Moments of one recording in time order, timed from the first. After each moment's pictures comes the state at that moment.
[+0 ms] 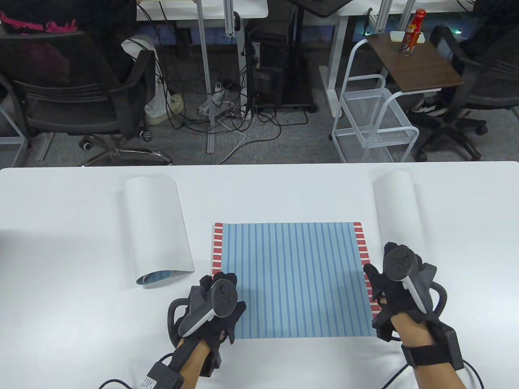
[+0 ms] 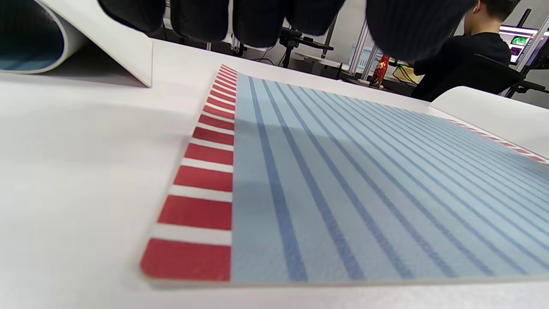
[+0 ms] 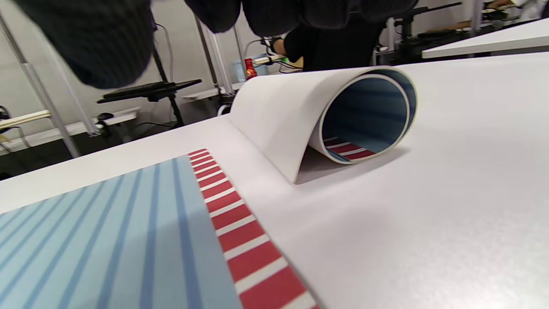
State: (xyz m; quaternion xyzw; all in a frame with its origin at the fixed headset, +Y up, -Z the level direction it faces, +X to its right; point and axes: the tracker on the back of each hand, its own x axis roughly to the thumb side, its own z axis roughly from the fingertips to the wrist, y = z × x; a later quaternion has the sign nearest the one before) left_hand -0.135 -0.729 -0.258 -0.11 -0.06 0.09 0.99; right_hand 0.282 -0.712 -0.311 -0.24 0.04 0.96 0.14
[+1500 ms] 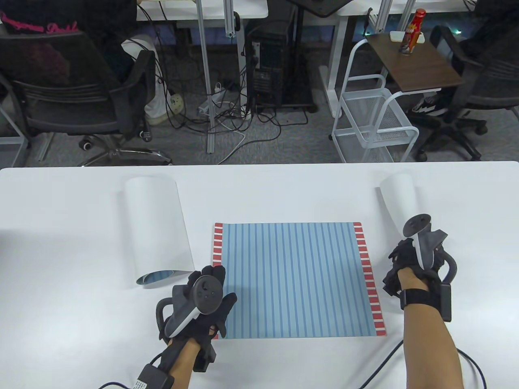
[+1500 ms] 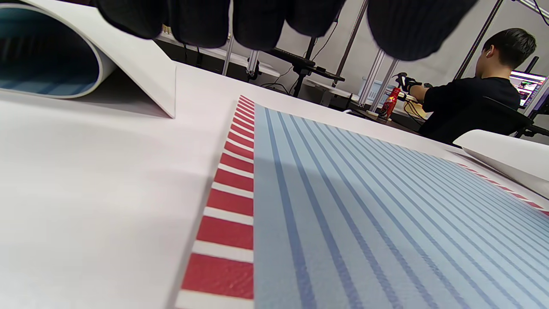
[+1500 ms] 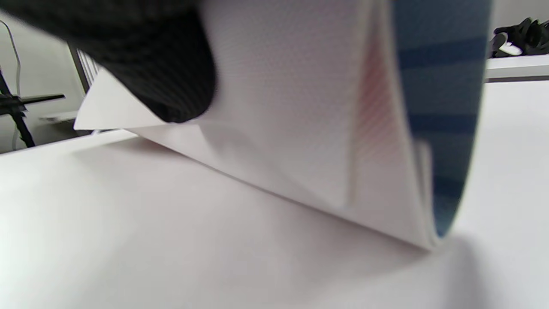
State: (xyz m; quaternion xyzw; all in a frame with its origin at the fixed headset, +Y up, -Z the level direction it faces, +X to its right) left_hand -0.156 -0.721 -0.260 -0.09 -0.03 0.13 0.99; right_hand 0.338 -0.731 -0.370 -0.41 -0.01 0.91 0.10
